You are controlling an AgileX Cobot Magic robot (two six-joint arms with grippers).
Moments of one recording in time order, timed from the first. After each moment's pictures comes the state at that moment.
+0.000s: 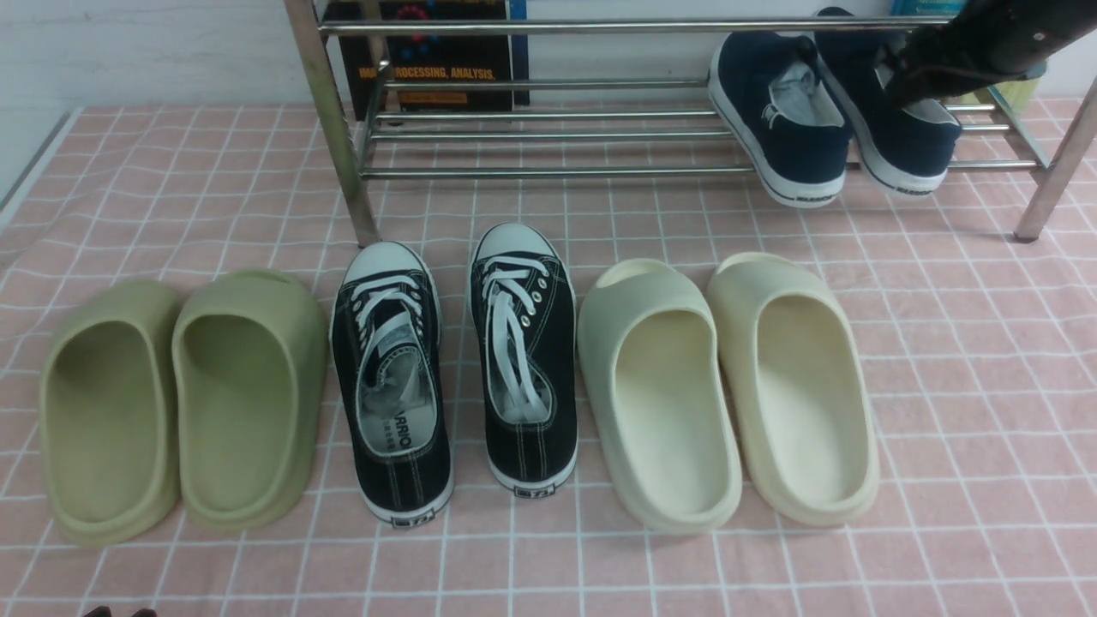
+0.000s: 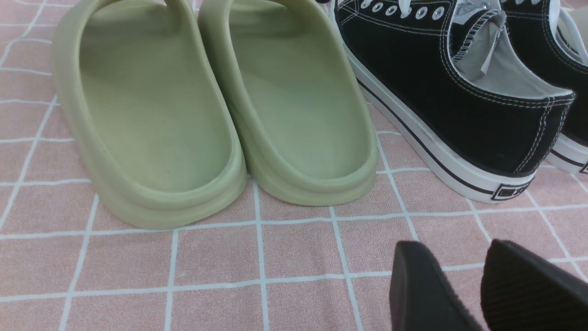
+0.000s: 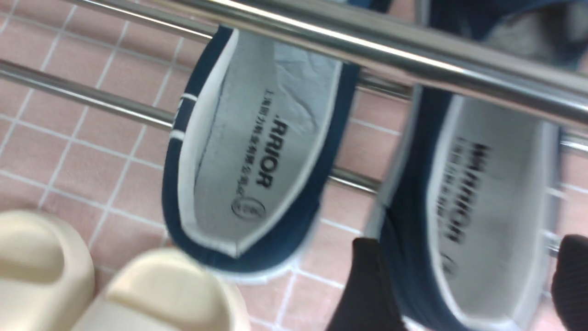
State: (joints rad) right arm -0.04 2.11 -2.14 0.28 0.99 -0.37; left arm -0.14 -0.01 0.02 -0.10 0.38 0.02
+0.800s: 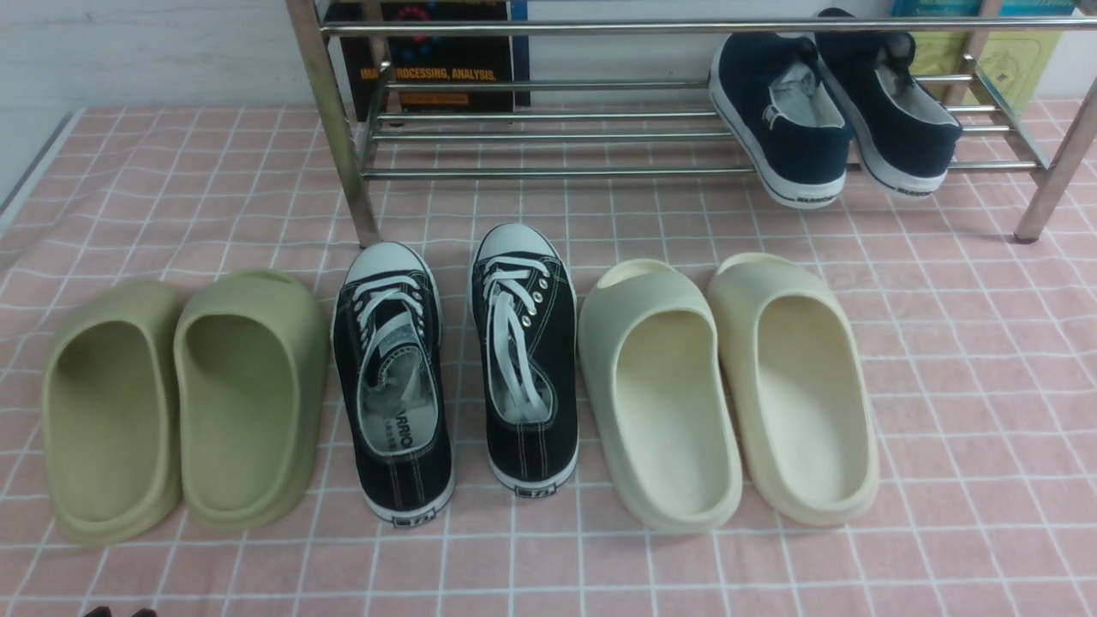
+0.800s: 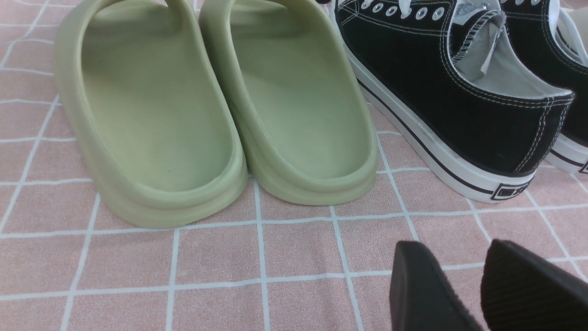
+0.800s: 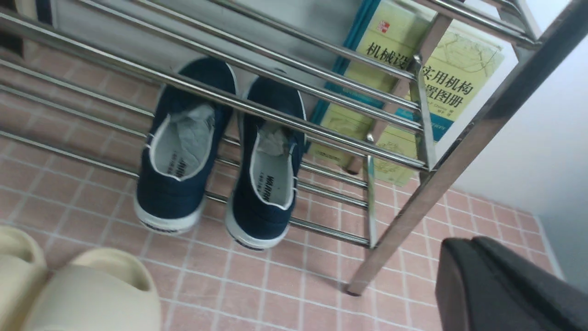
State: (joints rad) right arm -0.04 1.05 -1.16 0.09 0.45 -0.28; left arm -0.14 -0.01 0.02 -0.10 0.38 0.02
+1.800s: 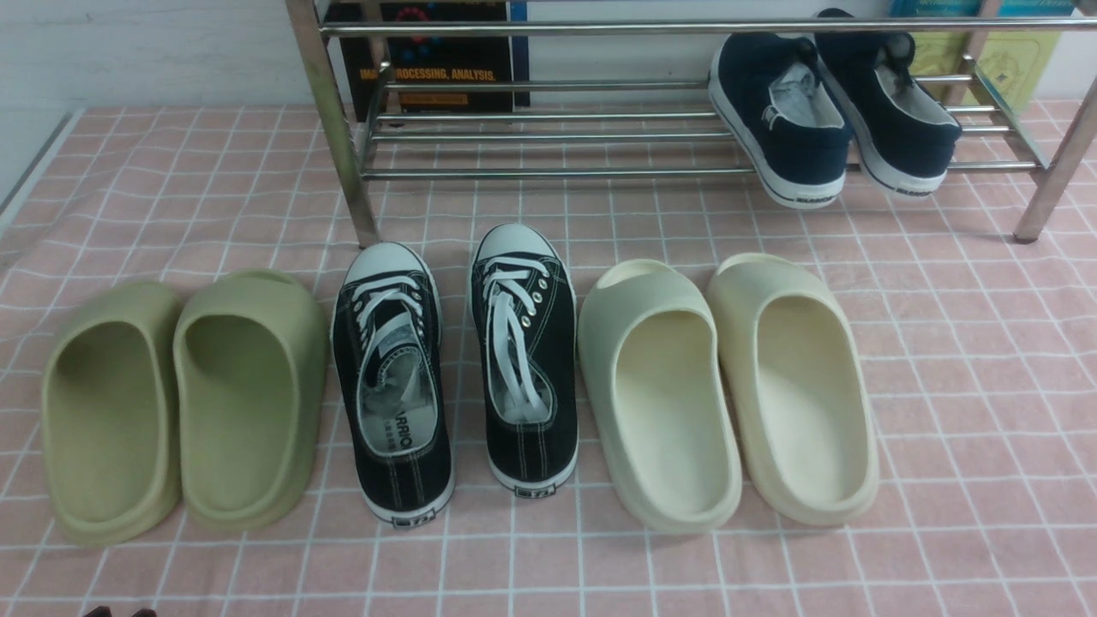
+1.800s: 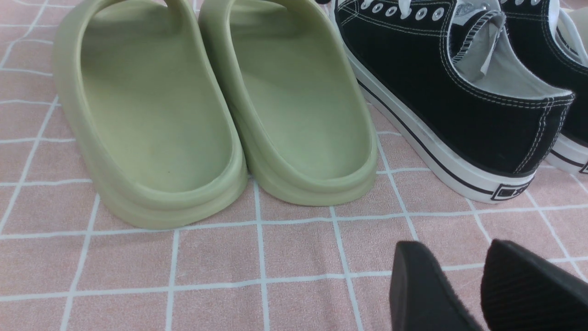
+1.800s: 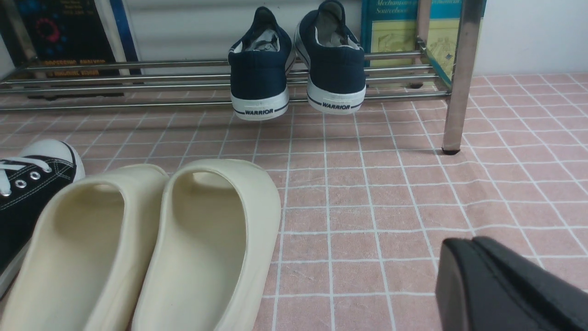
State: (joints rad) right arm -0.04 0.14 -0.18 0.26 0.25 -0.15; left arm -0.14 -0.01 0.02 -0.10 0.38 0.02
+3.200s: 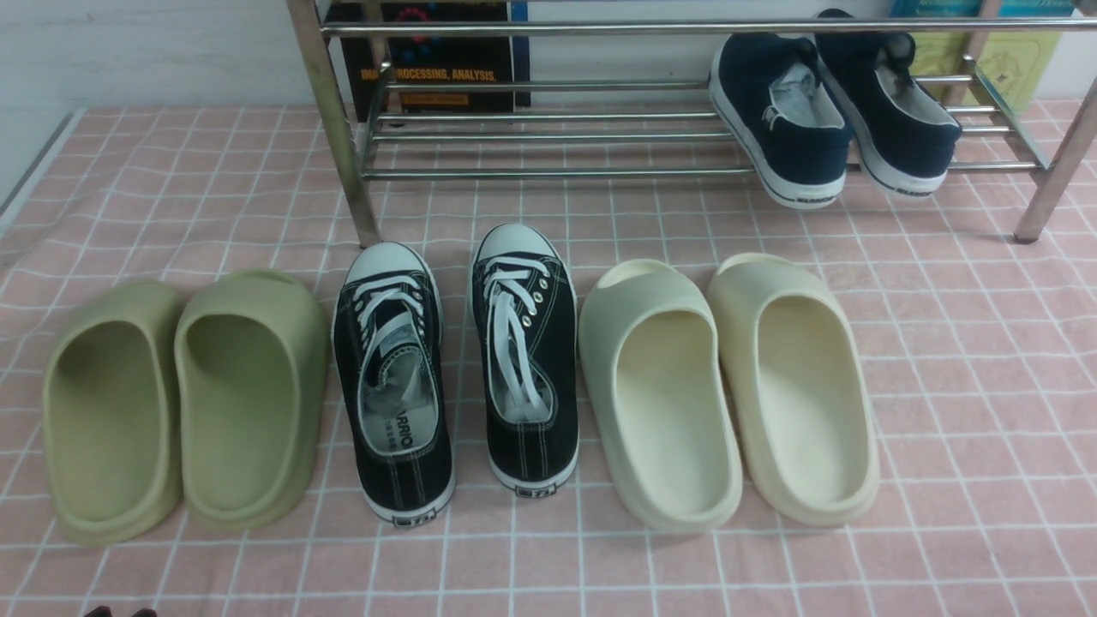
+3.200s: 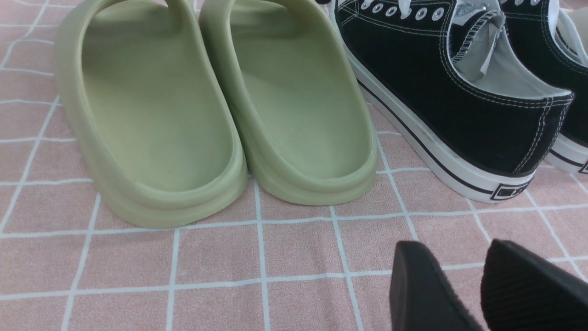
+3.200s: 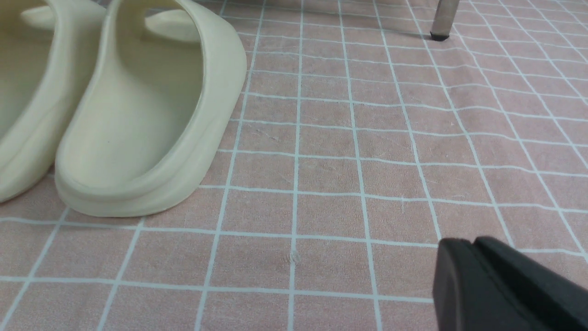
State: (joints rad) right arm -0.06 -0.01 0.02 0.12 0.37 -0.15; left arm -0.14 -0.01 0.02 -0.10 0.38 0.02
